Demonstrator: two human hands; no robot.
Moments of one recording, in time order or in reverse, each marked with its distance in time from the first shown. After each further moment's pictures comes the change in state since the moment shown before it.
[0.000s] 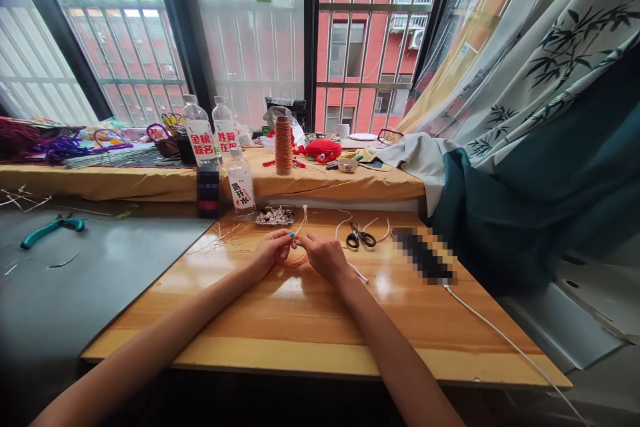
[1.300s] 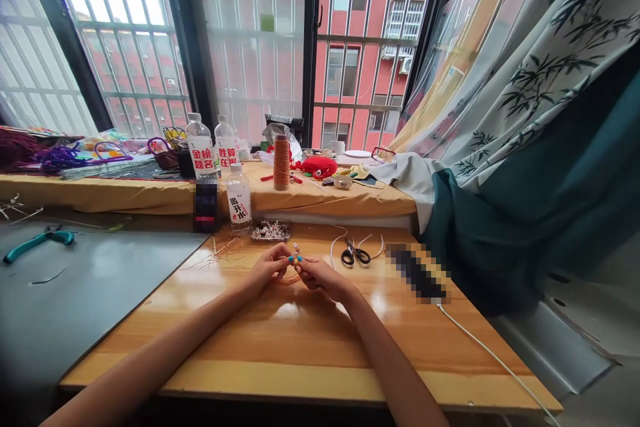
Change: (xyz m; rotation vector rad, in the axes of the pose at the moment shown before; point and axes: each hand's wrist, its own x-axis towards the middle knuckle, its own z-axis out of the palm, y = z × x) left_hand -0.005 0.002 0.005 0.195 -0.111 0.118; right_hand -0.001 0.007 -0.004 1.761 -0.567 0.517
